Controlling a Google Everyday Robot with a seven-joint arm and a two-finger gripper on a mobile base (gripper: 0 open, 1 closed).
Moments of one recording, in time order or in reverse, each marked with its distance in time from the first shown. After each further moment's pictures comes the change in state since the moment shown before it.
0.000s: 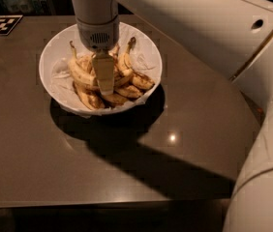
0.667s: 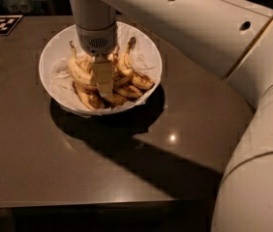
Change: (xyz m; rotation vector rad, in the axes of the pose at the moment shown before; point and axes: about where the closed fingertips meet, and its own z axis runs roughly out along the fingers) arm -0.001 -0.002 0.015 -0.021 0.014 0.013
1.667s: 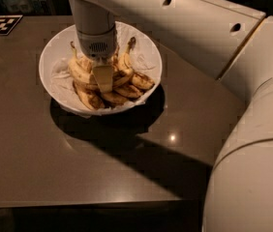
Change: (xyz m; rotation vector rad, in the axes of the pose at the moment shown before) arm 0.000 -0.001 0.014 -0.026 0.013 0.003
